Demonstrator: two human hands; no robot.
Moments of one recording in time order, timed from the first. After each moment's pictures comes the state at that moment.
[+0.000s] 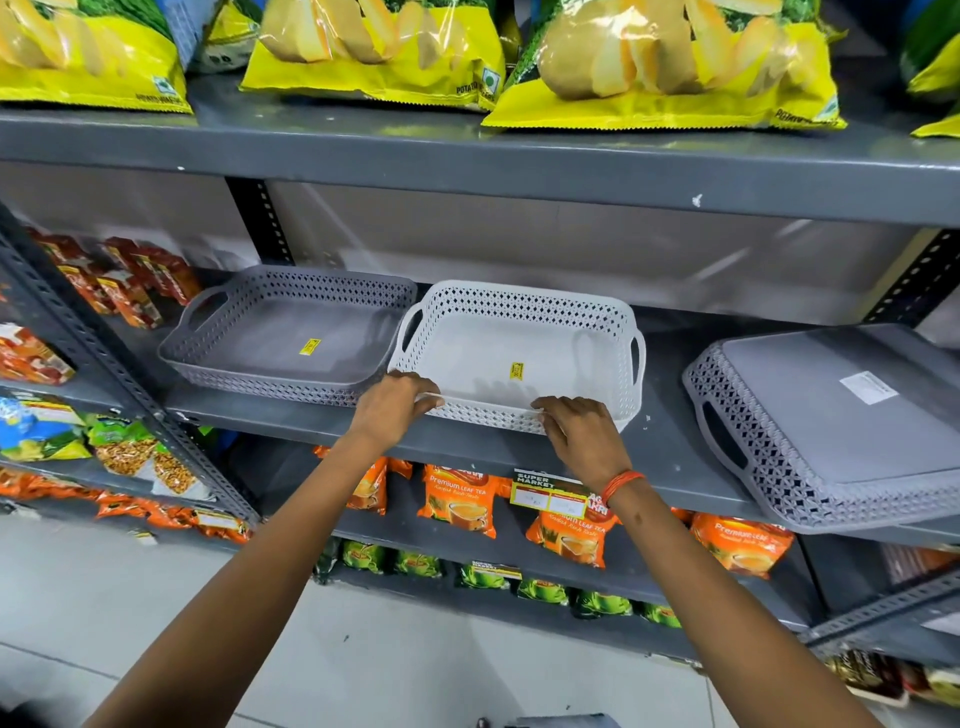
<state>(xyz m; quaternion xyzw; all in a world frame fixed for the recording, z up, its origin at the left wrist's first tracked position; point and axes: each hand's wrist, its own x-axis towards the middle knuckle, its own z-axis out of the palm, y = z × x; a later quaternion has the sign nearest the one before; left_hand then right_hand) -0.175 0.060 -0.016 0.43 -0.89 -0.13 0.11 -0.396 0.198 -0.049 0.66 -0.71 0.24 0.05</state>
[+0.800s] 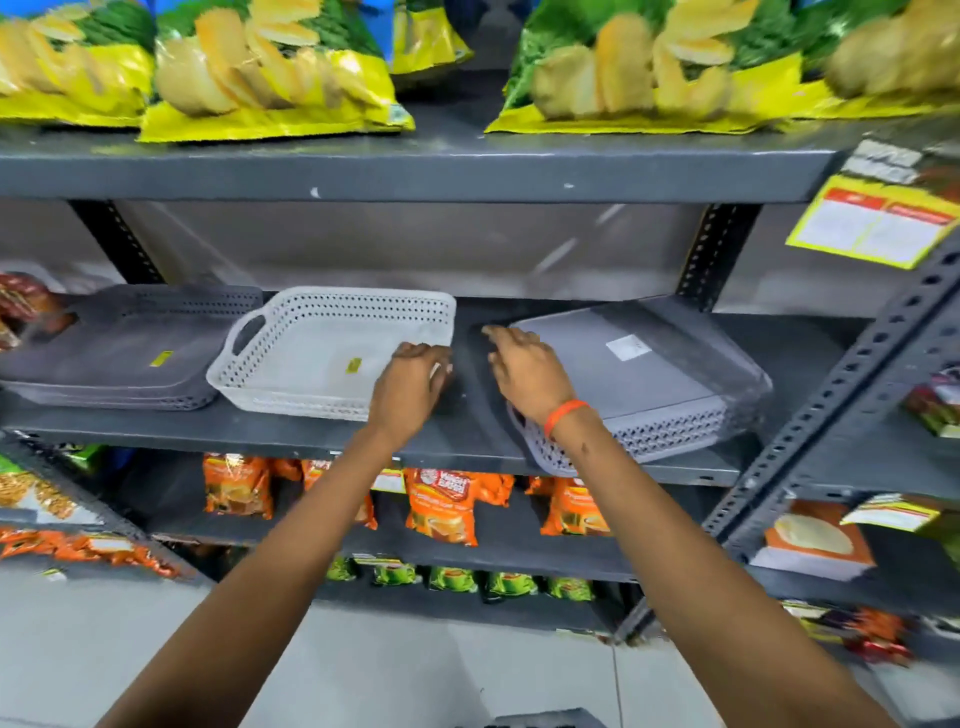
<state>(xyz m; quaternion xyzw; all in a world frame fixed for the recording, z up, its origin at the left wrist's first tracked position) -0.404 0.225 0.011 0.37 -0.88 -0.10 0.29 -0.553 0.308 0.029 0.63 -0.73 0.28 0.03</state>
